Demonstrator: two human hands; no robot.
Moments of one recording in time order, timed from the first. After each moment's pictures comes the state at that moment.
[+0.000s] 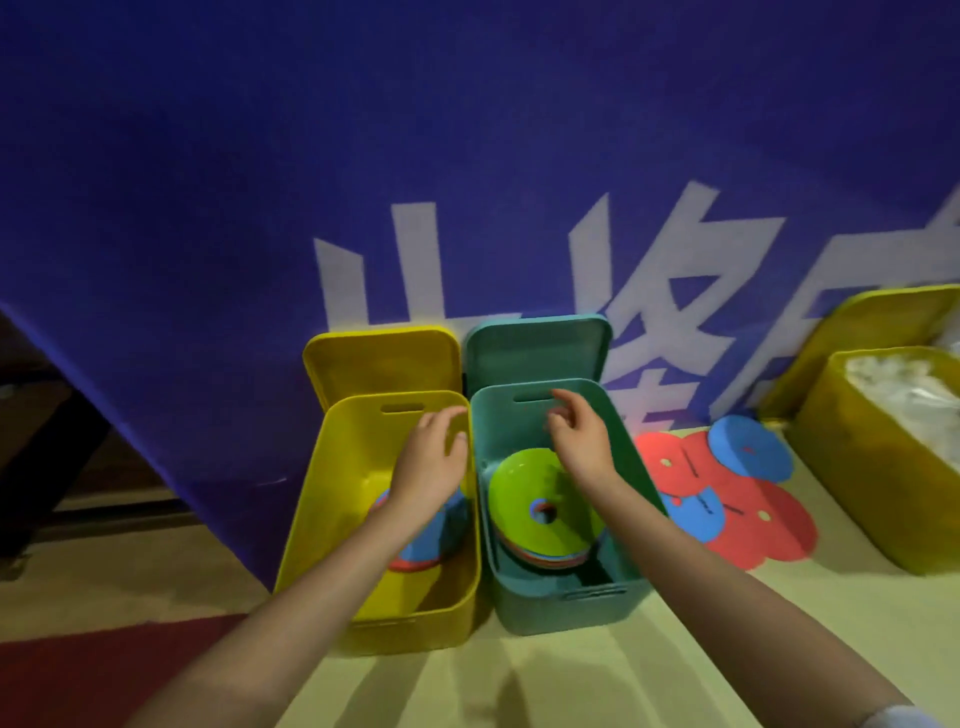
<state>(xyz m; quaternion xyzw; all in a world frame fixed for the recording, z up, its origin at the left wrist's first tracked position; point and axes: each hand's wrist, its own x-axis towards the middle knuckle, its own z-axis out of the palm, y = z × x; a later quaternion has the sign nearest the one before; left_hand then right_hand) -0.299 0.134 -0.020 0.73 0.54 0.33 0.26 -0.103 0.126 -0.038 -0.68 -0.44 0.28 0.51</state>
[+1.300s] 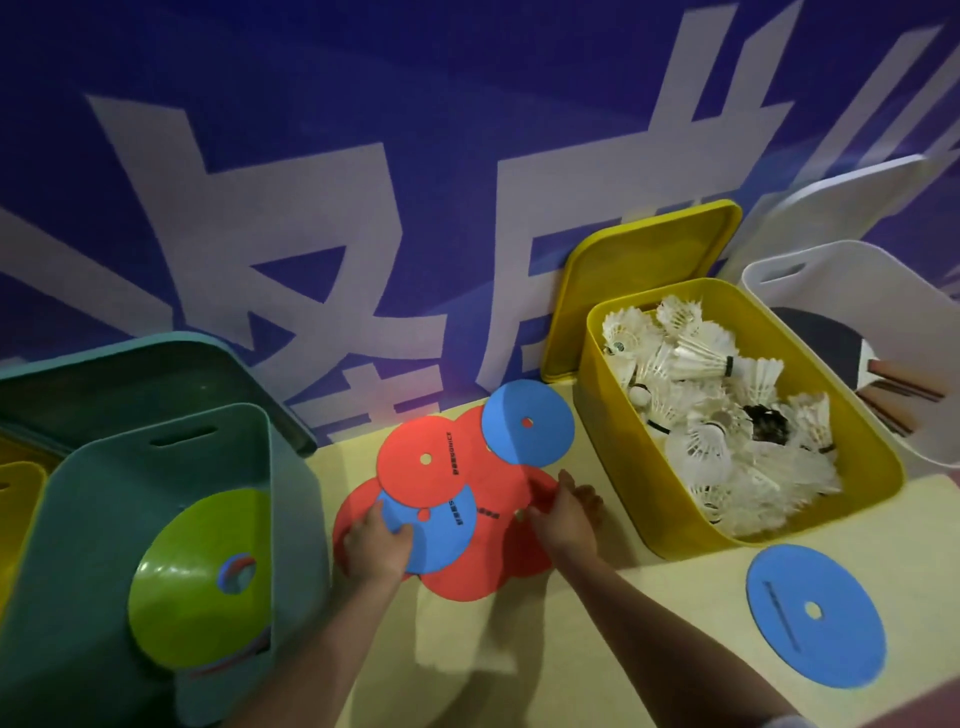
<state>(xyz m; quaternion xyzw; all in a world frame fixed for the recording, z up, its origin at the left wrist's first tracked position) 0.068 0.134 -0.250 0.58 0.74 0.04 0.34 0.302 0.051 -0.221 -0.84 -0.30 0.38 0.25</state>
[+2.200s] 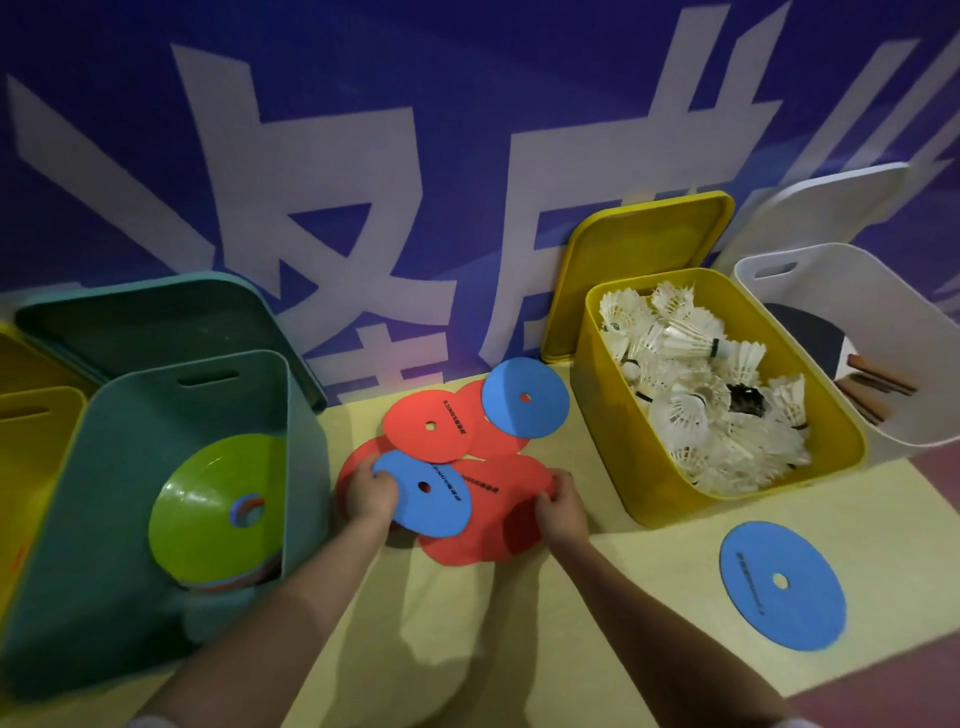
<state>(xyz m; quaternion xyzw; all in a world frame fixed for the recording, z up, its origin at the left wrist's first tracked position) 0.080 0.117 -0.197 0.43 0.73 0.24 0.47 0.287 0.008 -0.209 -0.80 -0.27 0.38 0.37</state>
